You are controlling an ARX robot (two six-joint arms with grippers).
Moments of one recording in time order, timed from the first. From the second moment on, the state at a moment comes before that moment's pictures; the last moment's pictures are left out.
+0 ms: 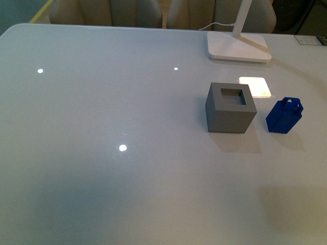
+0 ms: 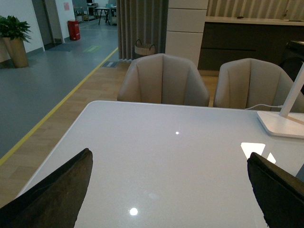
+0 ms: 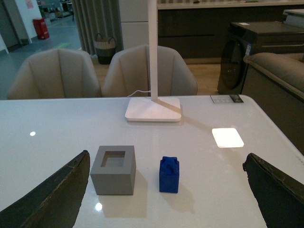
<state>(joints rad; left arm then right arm) 0.00 0.00 0.01 0.00 0.00 0.00 0.00 0.01 0.02 0.00 0.00 0.00</state>
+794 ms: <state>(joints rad) 0.00 0.00 0.01 0.00 0.00 0.00 0.00 0.02 0.03 -0.03 -0.01 -0.01</state>
